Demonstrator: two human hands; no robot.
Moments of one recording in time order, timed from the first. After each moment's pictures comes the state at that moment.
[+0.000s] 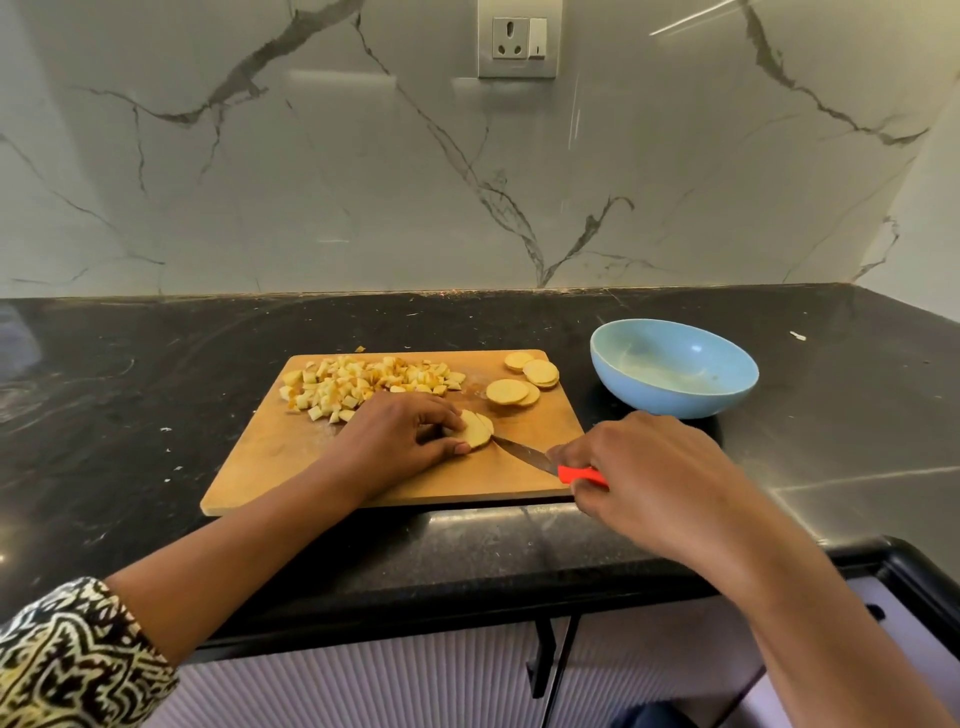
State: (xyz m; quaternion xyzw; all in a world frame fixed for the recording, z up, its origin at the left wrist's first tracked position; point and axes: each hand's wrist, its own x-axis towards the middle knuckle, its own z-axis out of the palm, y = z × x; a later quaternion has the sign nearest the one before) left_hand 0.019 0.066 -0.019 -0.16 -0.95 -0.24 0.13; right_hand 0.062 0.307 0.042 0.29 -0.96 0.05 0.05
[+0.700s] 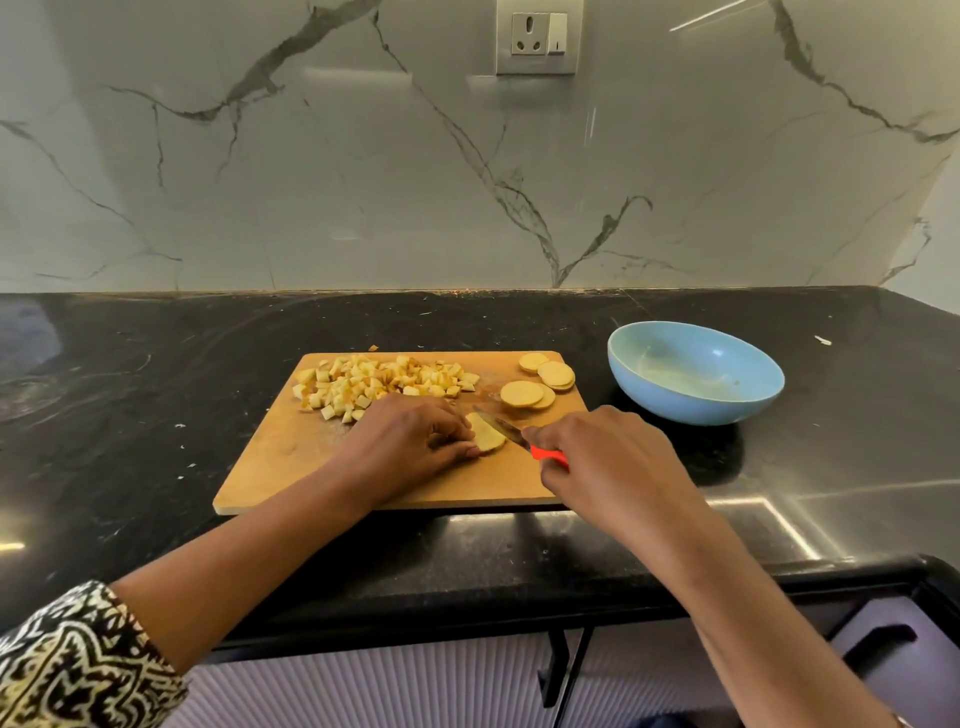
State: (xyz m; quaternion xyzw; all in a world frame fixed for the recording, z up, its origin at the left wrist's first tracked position) left_hand 0.020 0.060 -0.022 -0.21 -0.94 -0.20 0.17; right_hand 0.035 0.275 0.021 0.28 -0.95 0.09 0.09
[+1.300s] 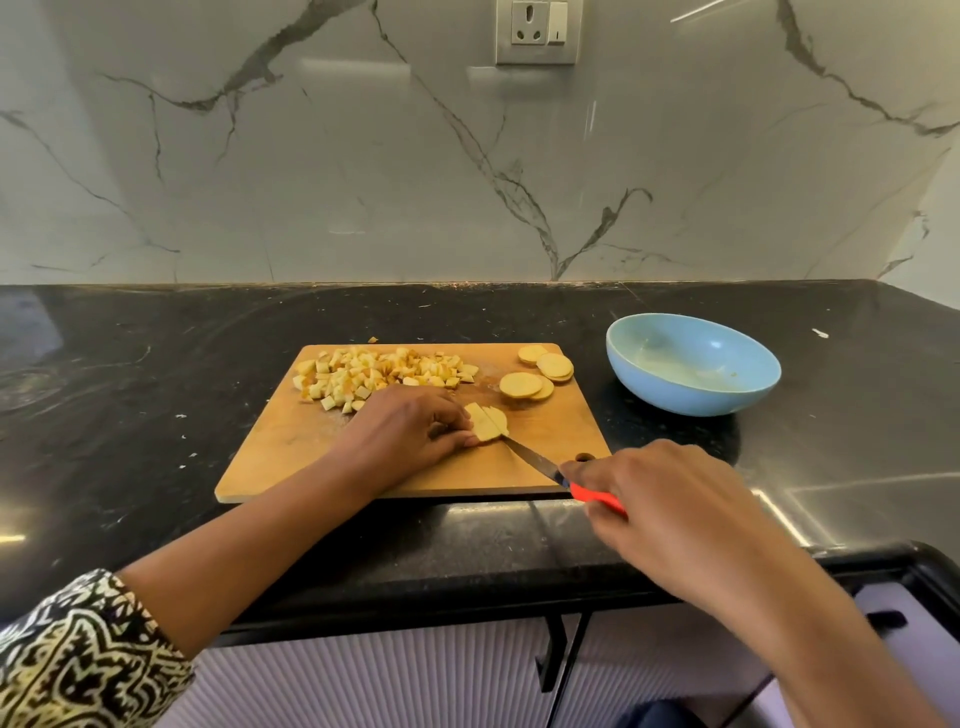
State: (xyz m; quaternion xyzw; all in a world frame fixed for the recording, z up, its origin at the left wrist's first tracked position) left_hand 0.020 0.062 -0.023 -0.22 -0.94 -0.19 0.17; right_hand 0.077 0.308 0.026 0.28 -0.95 0.07 0.09
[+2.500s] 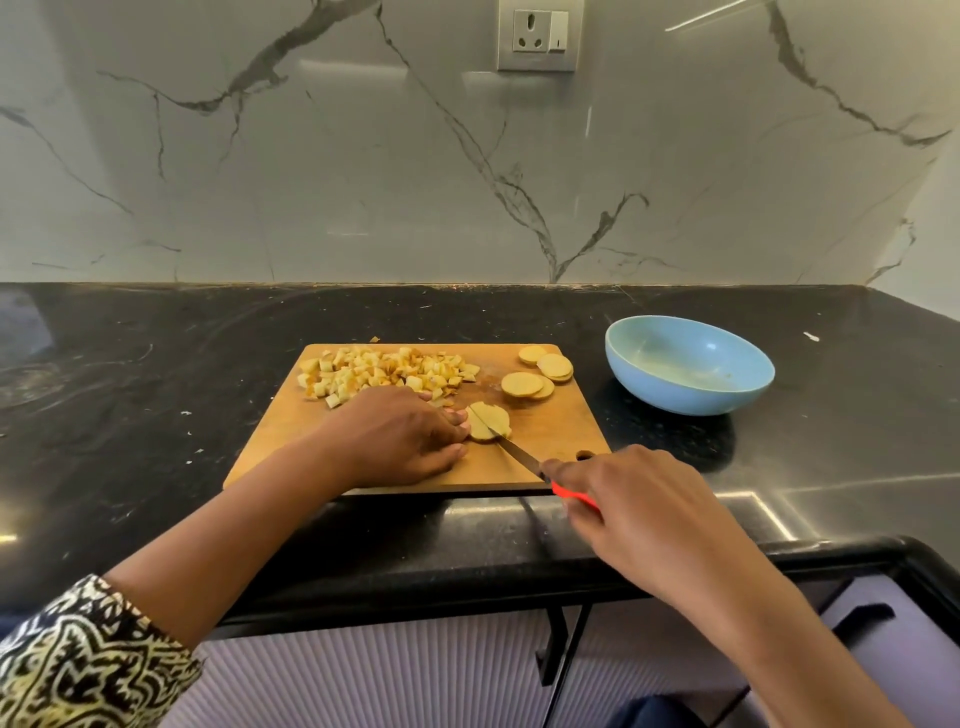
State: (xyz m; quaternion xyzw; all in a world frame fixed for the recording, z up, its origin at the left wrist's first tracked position) left_hand 0.022 0.050 -0.005 -0.27 -0.96 0.01 0.04; right_hand 0.076 0.294 0.012 0.29 -0.95 0.08 0.10
